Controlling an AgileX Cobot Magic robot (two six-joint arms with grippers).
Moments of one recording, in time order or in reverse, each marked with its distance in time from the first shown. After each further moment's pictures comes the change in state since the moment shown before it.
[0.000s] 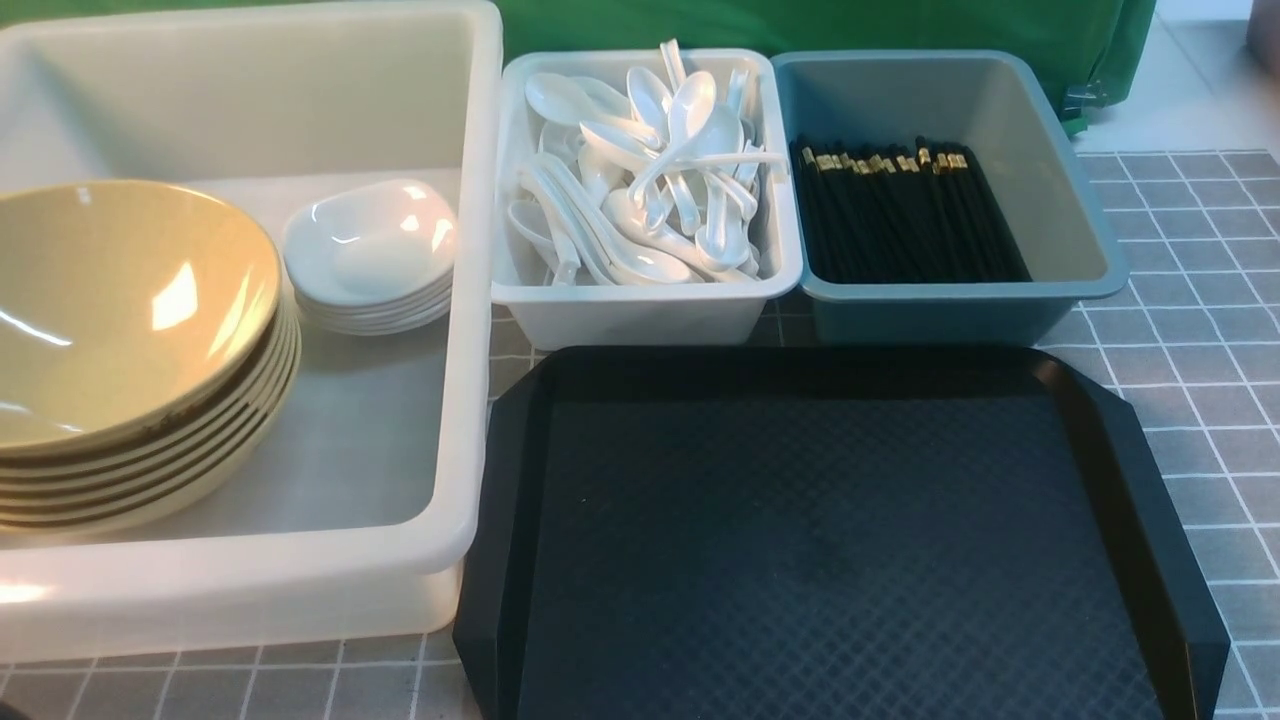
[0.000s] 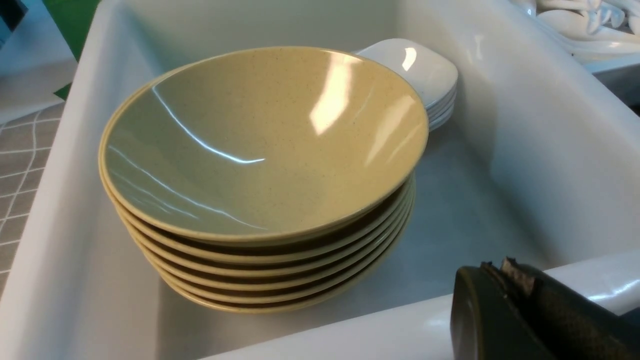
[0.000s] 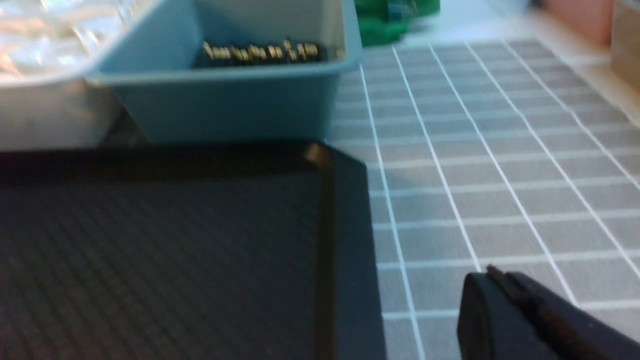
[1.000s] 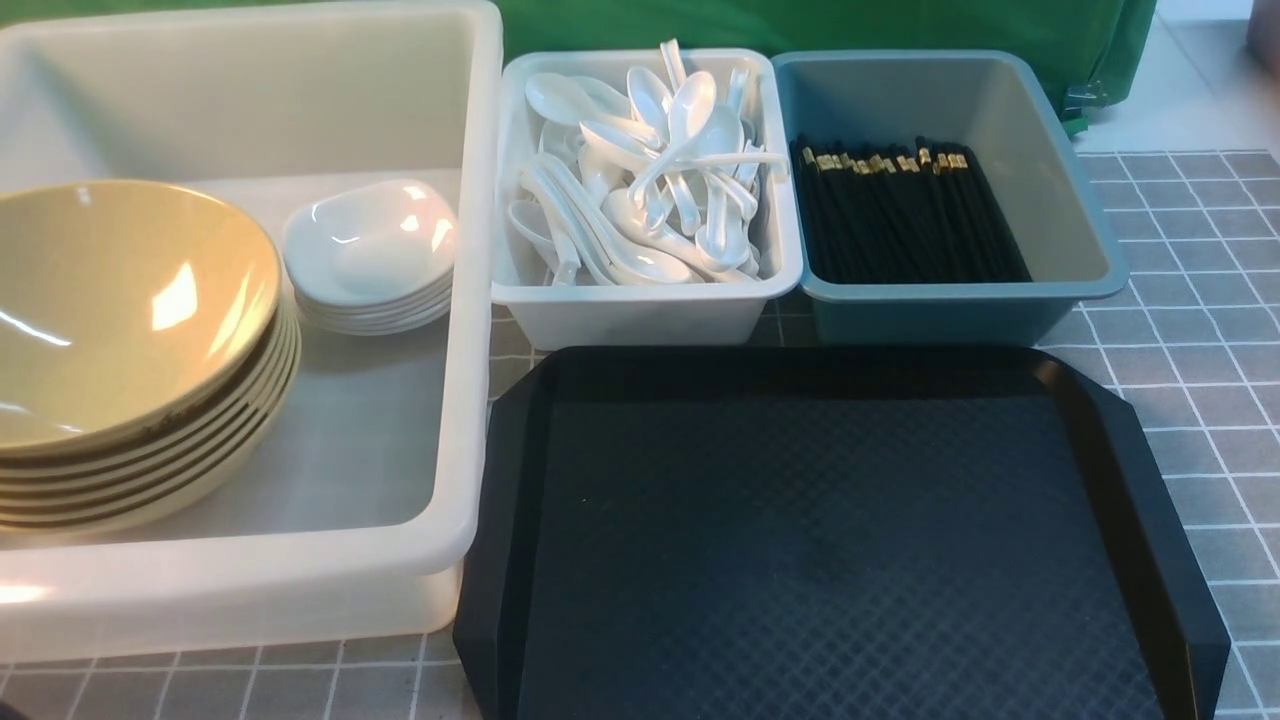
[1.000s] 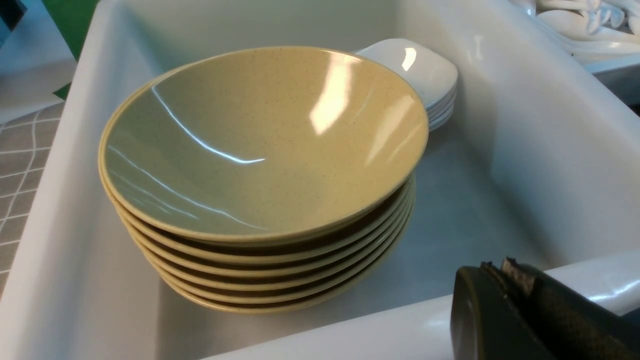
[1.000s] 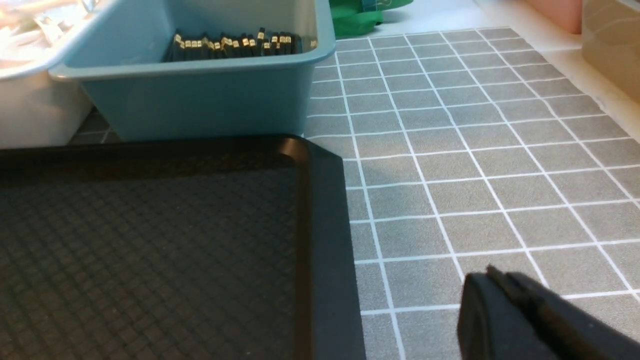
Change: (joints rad) right arm -0.021 -0.001 0.000 -0.006 0.000 0.002; left arm 0.000 0.000 0.000 0.000 0.000 0.000
